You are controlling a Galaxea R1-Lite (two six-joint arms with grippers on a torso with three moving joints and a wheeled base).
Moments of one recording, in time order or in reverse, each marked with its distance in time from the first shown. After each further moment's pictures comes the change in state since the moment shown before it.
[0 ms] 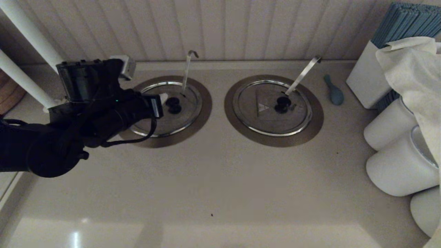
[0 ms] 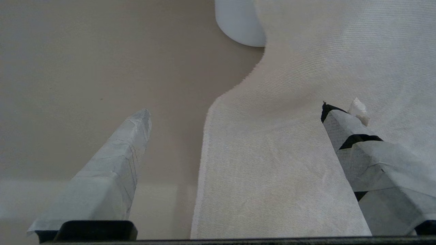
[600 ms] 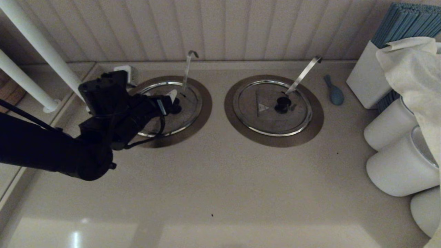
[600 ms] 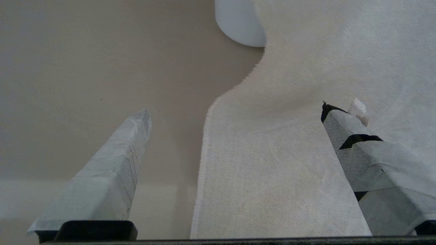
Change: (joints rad) left arm 0.034 0.191 0.020 -0.377 -0.011 -0.086; right arm 0.000 0.000 0.000 0.000 0.000 0.000
